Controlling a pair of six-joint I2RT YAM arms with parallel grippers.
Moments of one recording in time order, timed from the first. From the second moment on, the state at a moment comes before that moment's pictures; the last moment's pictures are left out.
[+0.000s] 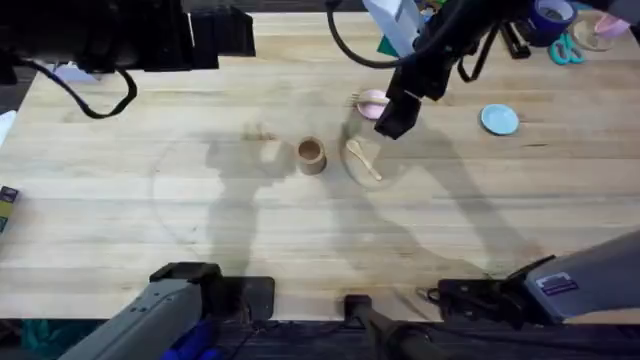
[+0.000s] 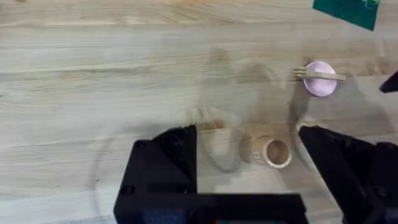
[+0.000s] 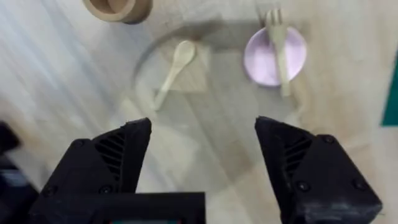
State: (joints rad) left arm 0.00 1.10 1.32 -1.03 0.17 -0.05; right arm 0.43 1.73 1.59 -1.22 -0.17 -0.70
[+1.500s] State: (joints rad) left arm 0.00 1.10 1.32 -1.04 0.17 -0.05; right arm 0.54 1.73 1.42 -1.17 -0.18 -0.19
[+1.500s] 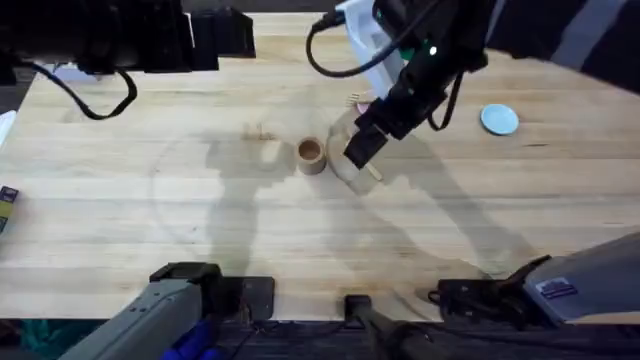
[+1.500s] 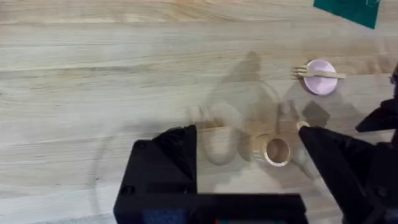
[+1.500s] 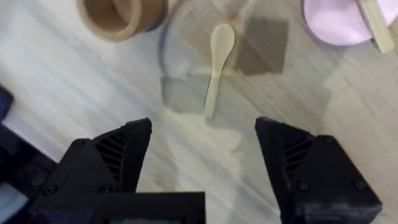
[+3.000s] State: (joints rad) left arm 0.00 1.10 1.32 -1.04 0.17 -0.05; right arm 0.63 1.77 1.15 -0.75 0.03 0.12
